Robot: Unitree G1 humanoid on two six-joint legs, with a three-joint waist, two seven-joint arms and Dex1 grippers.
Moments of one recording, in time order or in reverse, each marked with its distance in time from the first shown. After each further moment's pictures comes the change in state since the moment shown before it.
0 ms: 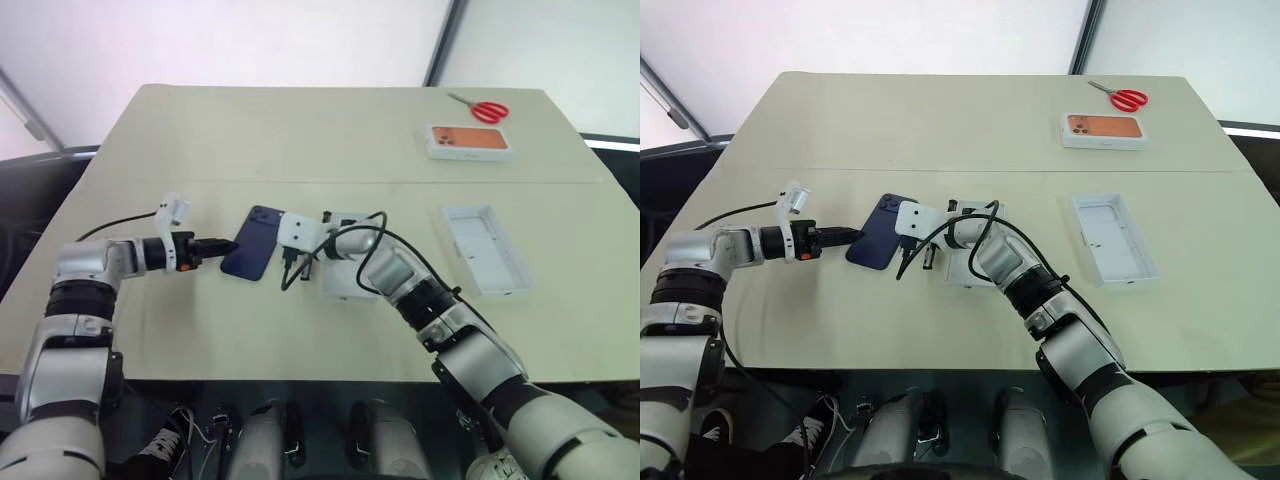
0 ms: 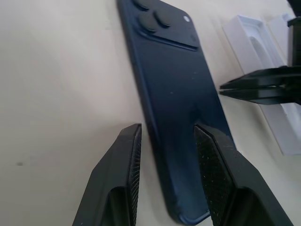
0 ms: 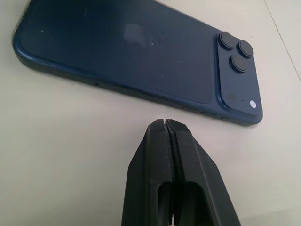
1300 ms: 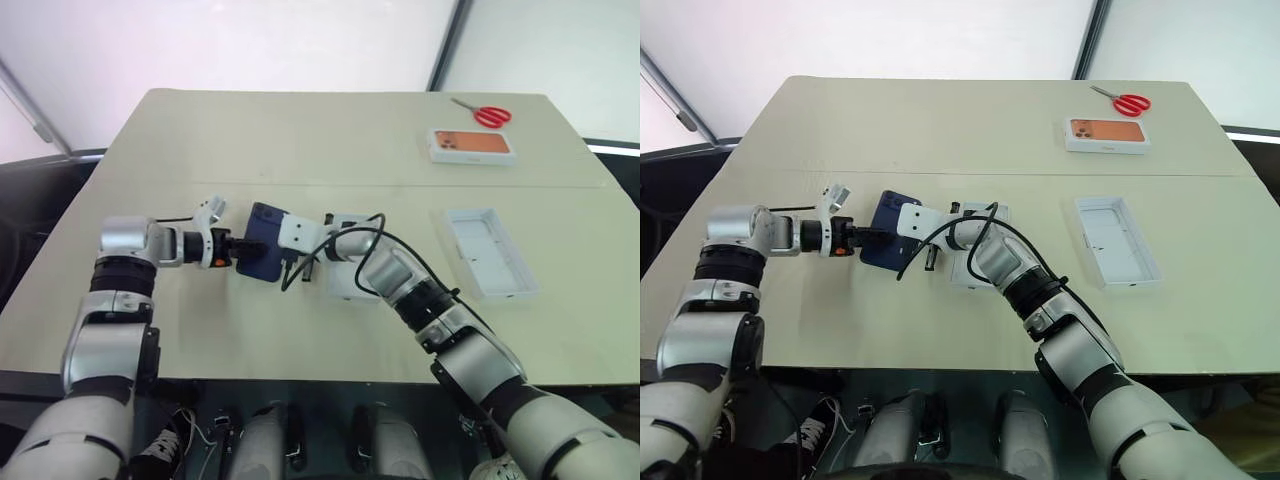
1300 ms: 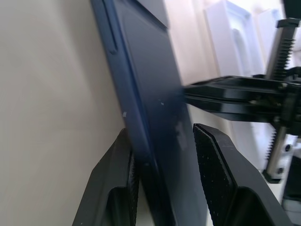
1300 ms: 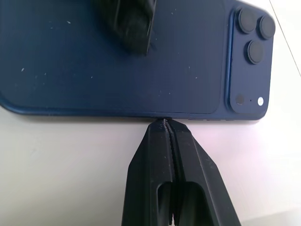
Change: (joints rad) left arm -0.113 -0.180 0.049 -0.038 0.072 0.407 0.076; right arm 0.010 0.017 -0.001 -0.003 -0.026 0.027 -0.007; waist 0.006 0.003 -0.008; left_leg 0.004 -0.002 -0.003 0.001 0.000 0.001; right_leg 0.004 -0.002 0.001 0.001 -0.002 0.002
